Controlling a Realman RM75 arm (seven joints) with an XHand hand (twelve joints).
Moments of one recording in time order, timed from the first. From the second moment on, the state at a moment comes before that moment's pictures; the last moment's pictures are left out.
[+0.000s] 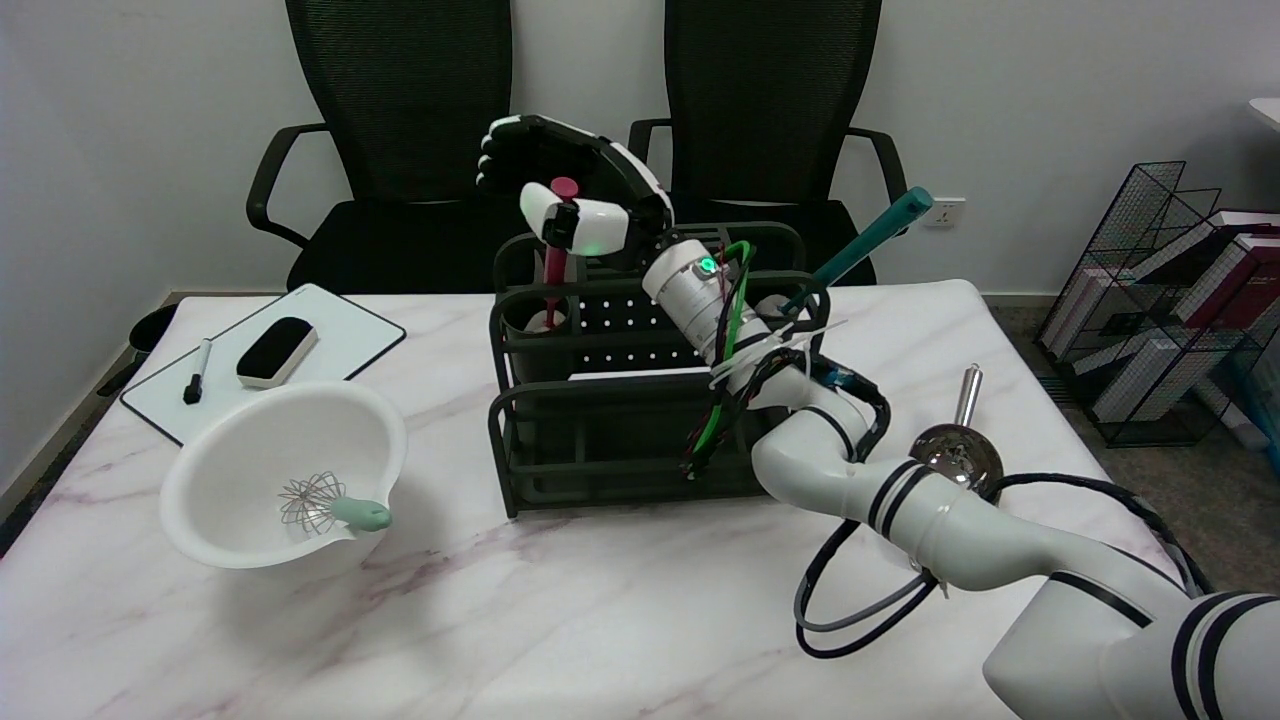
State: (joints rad) arm 0.56 -1.34 -2.09 0.94 0.35 0.59 1.88
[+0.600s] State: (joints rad) arm 0.55 -1.35 -2.11 0.94 0.36 0.59 1.88
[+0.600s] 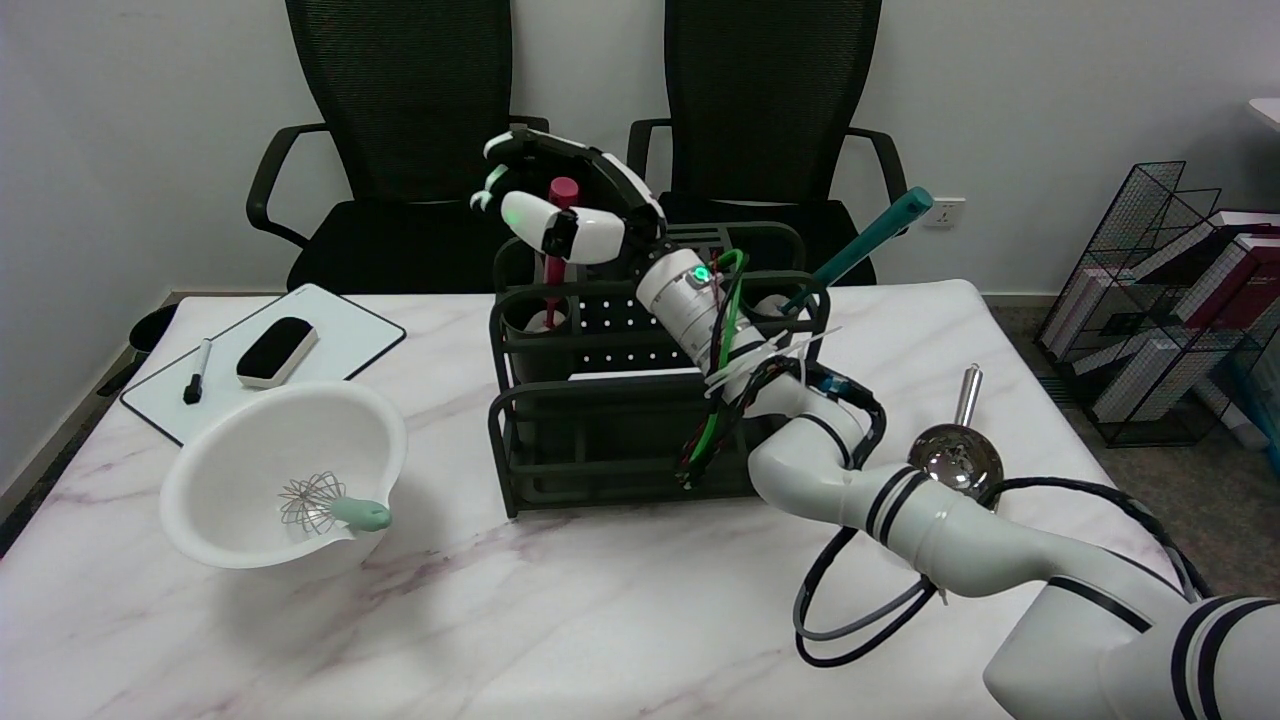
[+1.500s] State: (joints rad) arm 0.54 -1.35 -2.11 0.95 0.36 0.59 1.89
